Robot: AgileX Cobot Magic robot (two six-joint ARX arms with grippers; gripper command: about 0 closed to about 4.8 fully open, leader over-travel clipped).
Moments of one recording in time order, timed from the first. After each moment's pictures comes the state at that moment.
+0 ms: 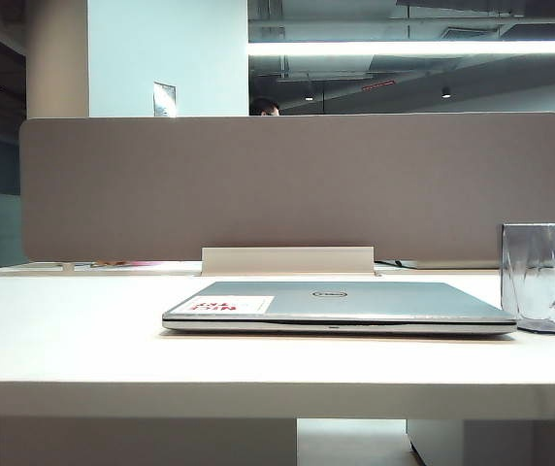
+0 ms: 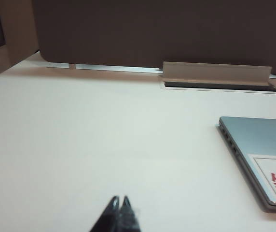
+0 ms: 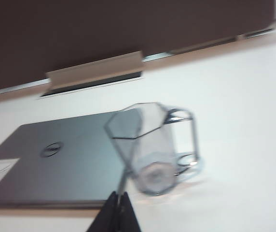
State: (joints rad) left arm 0.00 0.00 0.01 0.00 0.04 -0.04; right arm -0.25 0.00 0.06 -0.11 -0.36 0.23
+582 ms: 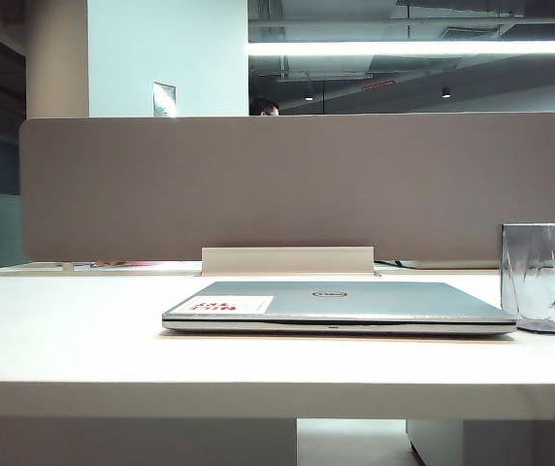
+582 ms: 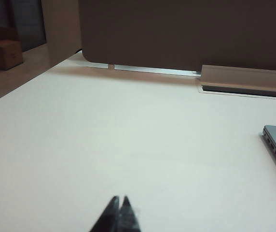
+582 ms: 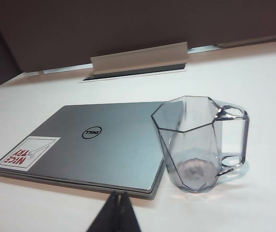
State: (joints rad) left arm 0.16 0.00 0.01 0.00 0.07 -0.04; right arm -0.24 0.00 0.06 -0.11 -0.52 0.19
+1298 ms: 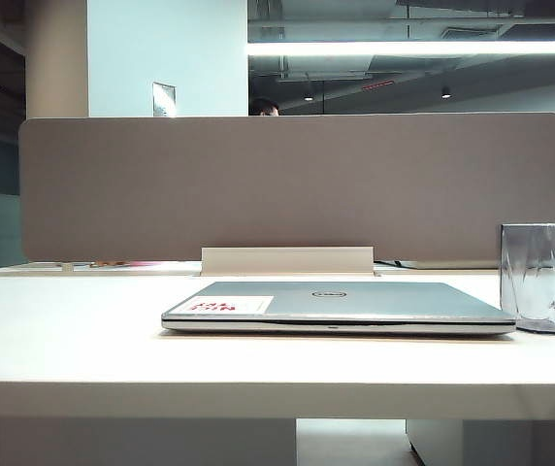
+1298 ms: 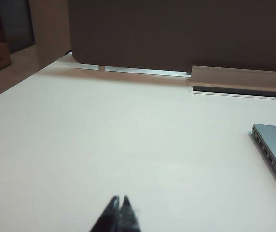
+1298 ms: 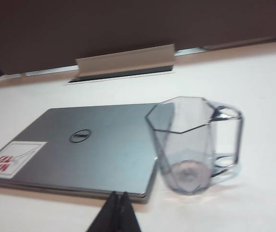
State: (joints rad) left arm 0.24 0.00 0.01 0.00 0.20 -0.04; right arm 0.06 0.00 0.05 -0.09 -0.14 0.19
